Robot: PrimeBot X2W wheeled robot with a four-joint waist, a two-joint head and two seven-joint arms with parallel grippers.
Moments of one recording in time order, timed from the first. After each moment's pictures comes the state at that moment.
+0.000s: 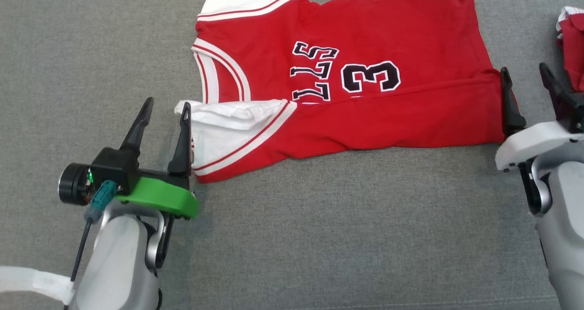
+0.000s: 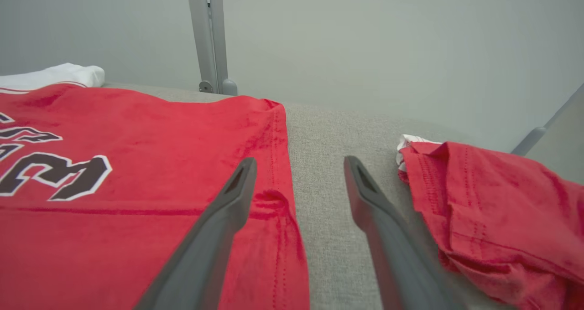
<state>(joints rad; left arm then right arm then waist) -0.43 0.13 -0.20 0.36 -0.20 -0.10 -0.26 -0.58 -0.27 -0.02 0.62 0.09 0.13 -0.26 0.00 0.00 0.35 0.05</state>
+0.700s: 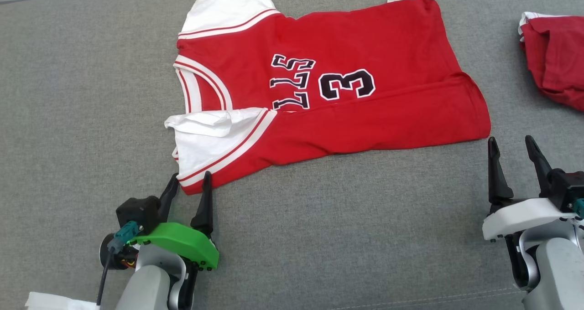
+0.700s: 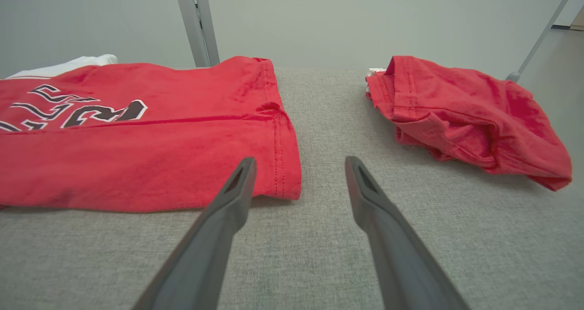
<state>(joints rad) -0.26 0.05 -0.19 0.47 -0.37 -0.08 -0.19 -0.21 -0.17 -0.10 0.30 0.14 0.13 -0.26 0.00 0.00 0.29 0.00</state>
